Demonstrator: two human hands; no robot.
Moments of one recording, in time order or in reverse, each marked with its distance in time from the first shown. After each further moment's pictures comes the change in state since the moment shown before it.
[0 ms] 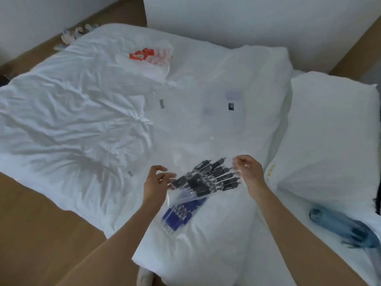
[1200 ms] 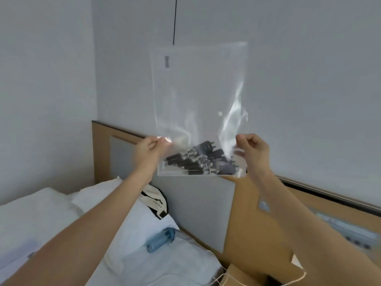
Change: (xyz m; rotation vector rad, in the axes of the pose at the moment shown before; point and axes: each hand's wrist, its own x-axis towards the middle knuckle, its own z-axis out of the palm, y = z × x) left_hand -0.352 0.355 0.058 -0.353 -1.204 0.808; right_hand -0.572 -0.287 -0.167 0.120 1.324 -0.766
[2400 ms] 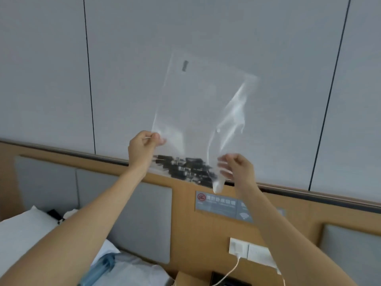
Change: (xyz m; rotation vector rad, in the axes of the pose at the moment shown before) left_hand -0.019 0.039 0.198 -0.106 -0.267 -0.007; right_hand 0.015 0.005 -0.181 -0.108 0.290 0.182
